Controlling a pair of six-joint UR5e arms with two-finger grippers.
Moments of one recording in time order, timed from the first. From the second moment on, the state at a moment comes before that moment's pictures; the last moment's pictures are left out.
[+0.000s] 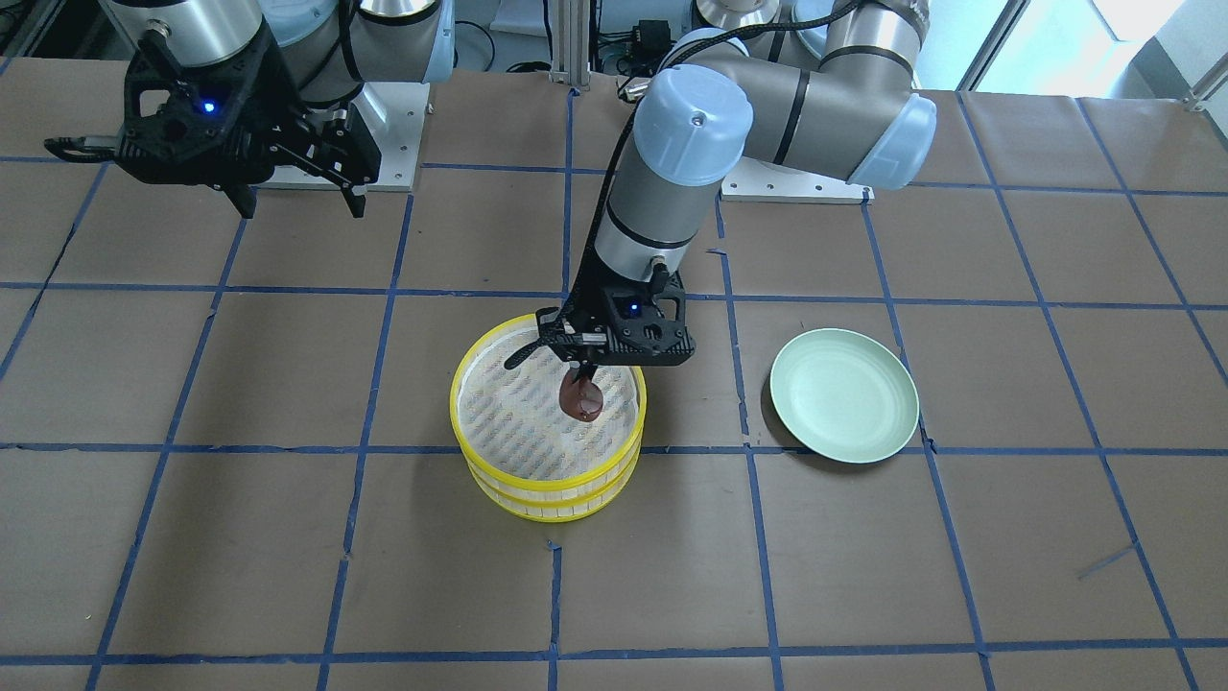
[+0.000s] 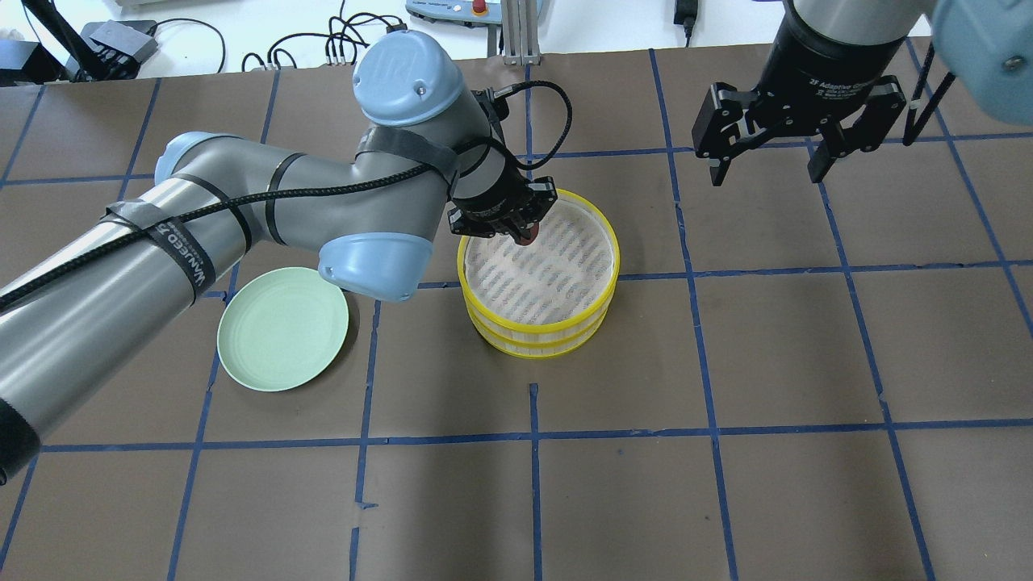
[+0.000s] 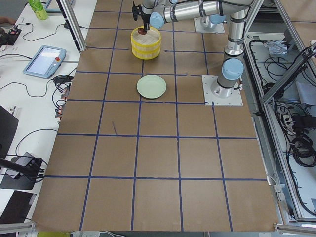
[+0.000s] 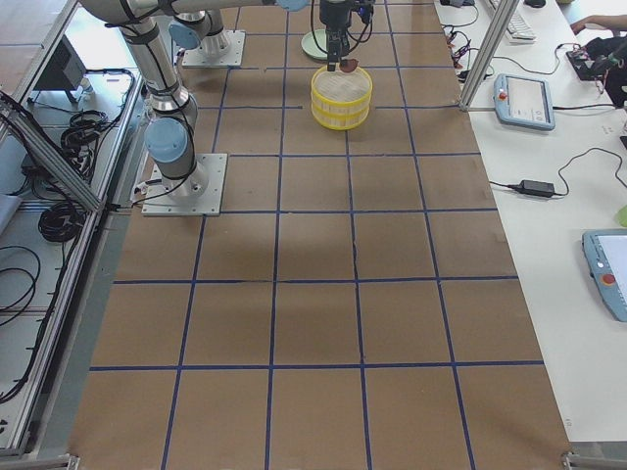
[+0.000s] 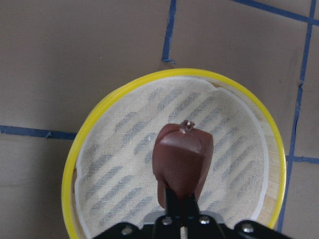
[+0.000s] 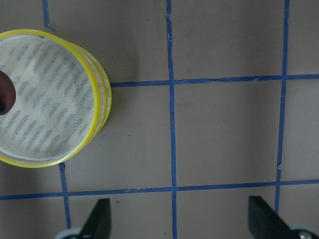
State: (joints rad) left arm -1.90 -1.84 -1.72 -0.93 1.39 -0.53; right arm 1.61 -1.58 1.49 -1.47 -1.59 0.07
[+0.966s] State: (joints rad) left arm -1.77 -1.78 -1.72 -0.97 1.52 -0.17; right arm 1.60 -1.58 1.50 -1.46 -1.59 0.07
